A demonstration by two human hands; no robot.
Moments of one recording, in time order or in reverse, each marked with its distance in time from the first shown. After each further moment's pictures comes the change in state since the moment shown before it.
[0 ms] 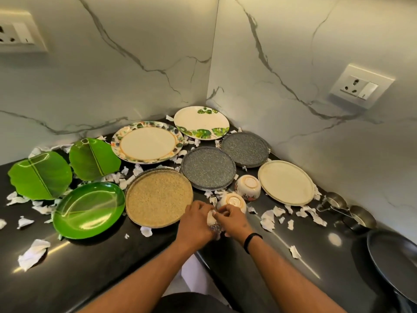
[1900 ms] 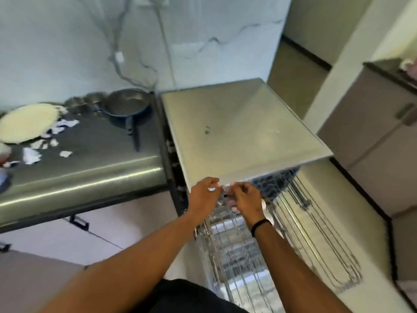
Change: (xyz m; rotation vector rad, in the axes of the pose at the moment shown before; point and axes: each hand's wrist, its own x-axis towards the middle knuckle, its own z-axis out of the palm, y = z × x) left_hand -0.468 0.309 0.237 -0.390 -0.788 0.504; right_hand -0.607 0.358 -0.014 0.821 1.211 0.515
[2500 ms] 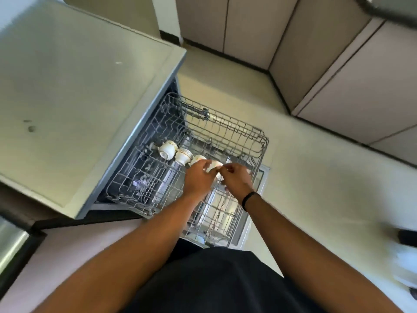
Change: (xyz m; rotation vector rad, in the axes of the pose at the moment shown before) left_hand -0.071 -0.007 0.233 0.329 -0.710 0.178; right_hand -0.067 0.164 -0.156 0.168 0.526 0.489
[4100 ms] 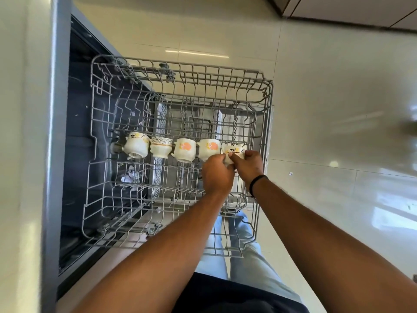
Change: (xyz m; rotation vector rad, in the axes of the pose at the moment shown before) left_hand 0.083 -0.077 0.120 0.279 -0.243 -0.014; right_hand 0.134 0.128 0.045 0.394 0.298 0.549
